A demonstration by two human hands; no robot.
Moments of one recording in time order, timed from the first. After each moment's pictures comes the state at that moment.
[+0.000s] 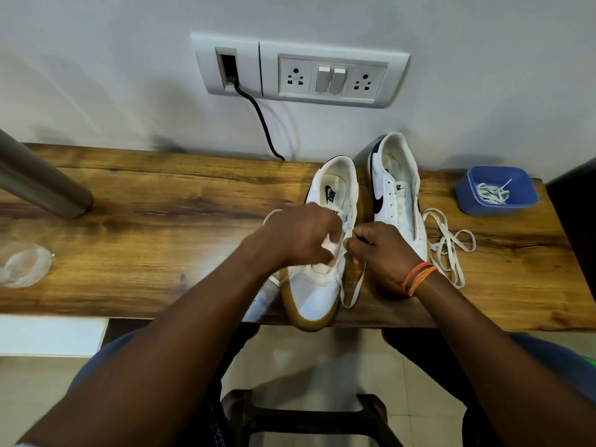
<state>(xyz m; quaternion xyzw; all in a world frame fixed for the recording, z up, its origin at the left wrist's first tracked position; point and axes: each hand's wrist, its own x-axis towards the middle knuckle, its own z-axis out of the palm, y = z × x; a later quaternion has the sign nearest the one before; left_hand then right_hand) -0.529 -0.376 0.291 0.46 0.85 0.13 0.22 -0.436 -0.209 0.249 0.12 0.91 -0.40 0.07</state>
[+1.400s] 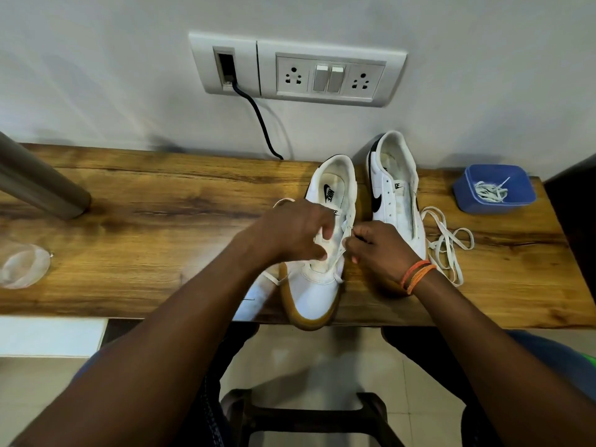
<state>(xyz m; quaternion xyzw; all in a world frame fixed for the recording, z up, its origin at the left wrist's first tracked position) -0.536 -0.383 0.290 0.45 0.85 0.15 0.24 -0.436 -0.209 0.247 0.13 0.91 -0.39 0.07</state>
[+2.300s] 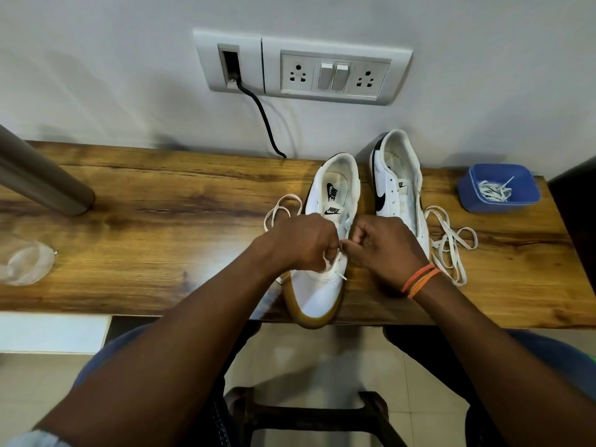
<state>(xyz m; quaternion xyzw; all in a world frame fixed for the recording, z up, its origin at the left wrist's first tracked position) -0.528 -0.374 0.269 0.49 0.82 0.12 0.26 -0.432 -0.215 0.262 0.07 0.95 -0.29 0.00</state>
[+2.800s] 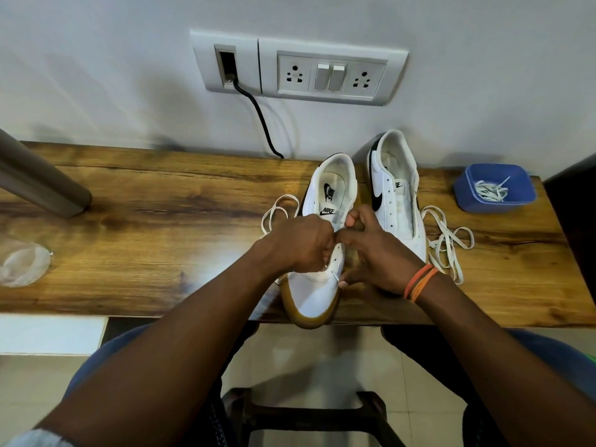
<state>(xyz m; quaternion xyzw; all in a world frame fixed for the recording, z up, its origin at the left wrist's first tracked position) -0.522 -0.371 0.265 0.46 0.84 0.12 0.25 -0.425 -0.217 0.264 -0.03 0.96 -0.26 0.10</state>
